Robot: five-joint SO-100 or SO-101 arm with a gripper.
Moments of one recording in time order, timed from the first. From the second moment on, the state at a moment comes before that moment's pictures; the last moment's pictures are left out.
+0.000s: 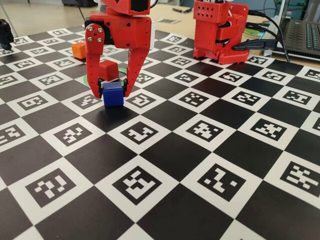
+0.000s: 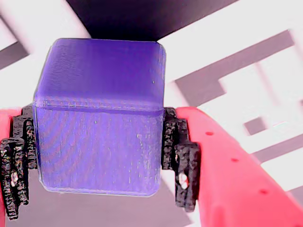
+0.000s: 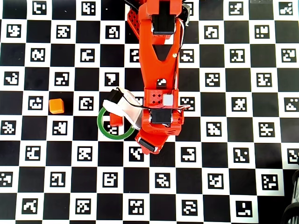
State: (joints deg) arm 2.1 71.5 92.1 62.6 28.7
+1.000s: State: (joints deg) arm 22.2 90.7 90.5 81.5 -24.9
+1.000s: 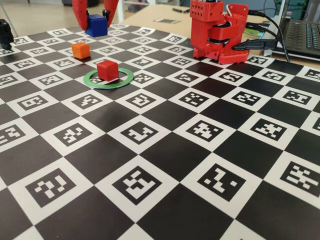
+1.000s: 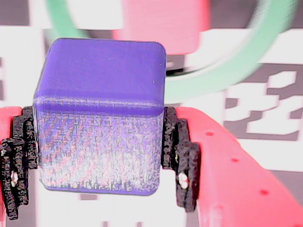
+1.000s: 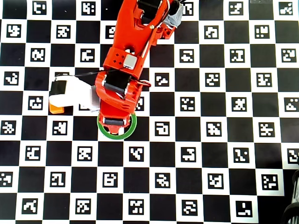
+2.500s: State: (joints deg) arm 22.2 89.8 106.3 64.2 -28.4
